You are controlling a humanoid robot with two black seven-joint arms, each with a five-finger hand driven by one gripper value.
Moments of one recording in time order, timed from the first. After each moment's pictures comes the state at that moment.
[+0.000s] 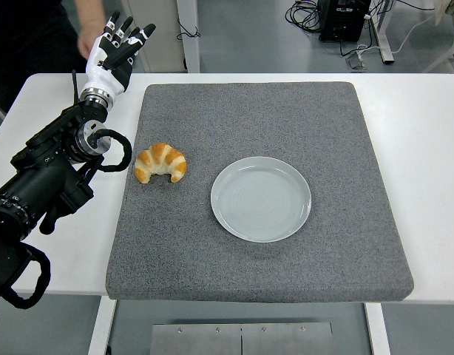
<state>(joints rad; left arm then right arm) -1.04 0.06 -0.72 -0.36 0.06 -0.11 -0.38 -0.10 0.00 -0.01 0.13 -0.10 0.02 0.41</state>
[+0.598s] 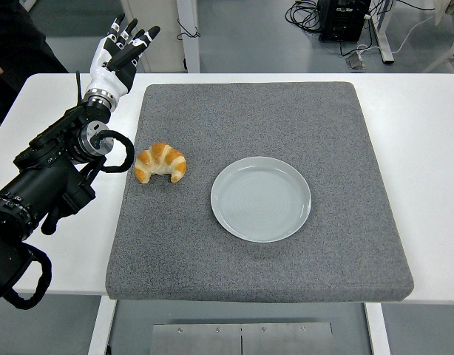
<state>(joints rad) -1.04 0.05 -0.71 -0.36 0.07 -0.10 -0.37 -0.10 0.00 -0.01 0.13 -0.10 0.02 0.41</state>
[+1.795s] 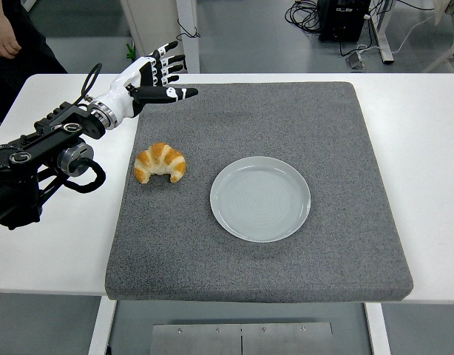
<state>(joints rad) -1.00 0.36 -0.37 -0.84 0.43 -0.06 -0.28 -0.10 0.00 -0.01 0.13 -0.10 0.02 0.41</state>
